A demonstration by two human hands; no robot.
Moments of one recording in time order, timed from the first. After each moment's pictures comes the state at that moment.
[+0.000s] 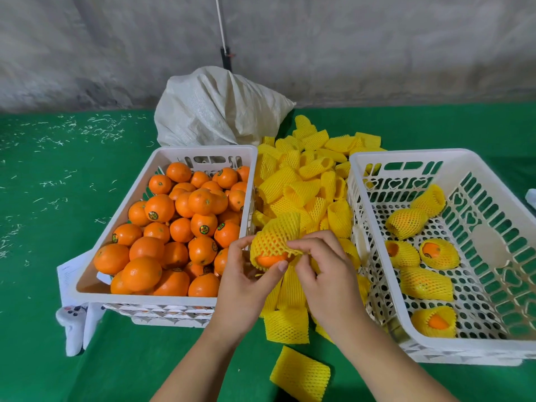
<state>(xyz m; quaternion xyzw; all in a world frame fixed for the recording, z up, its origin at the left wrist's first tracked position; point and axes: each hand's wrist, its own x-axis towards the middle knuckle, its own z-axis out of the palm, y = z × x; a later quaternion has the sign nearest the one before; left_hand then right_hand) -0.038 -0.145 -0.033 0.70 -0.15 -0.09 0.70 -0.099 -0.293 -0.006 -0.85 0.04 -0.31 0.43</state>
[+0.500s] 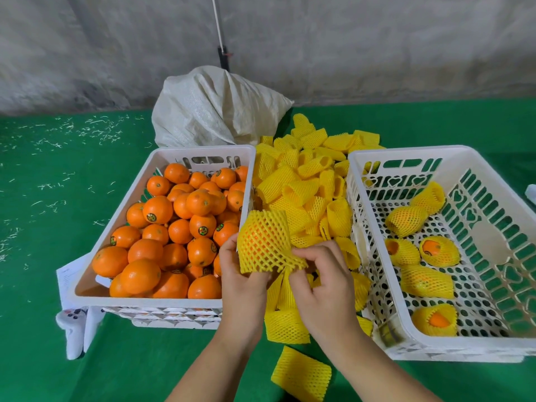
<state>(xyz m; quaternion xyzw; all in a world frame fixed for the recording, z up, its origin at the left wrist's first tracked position) -0.049 -0.162 -0.026 0.60 -0.02 -0.07 0.80 -0.105 -0.279 -0.022 -0.79 0.09 -0.34 0.50</state>
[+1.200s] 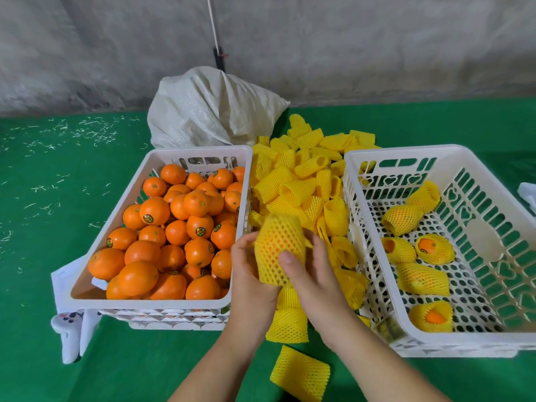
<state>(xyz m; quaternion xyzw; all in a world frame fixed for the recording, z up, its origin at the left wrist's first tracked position) -0.051 -0.169 -0.032 0.70 -0.11 -0.04 0.71 -0.105 -0.276 -0.007 -0.63 0.14 -0.11 0.75</state>
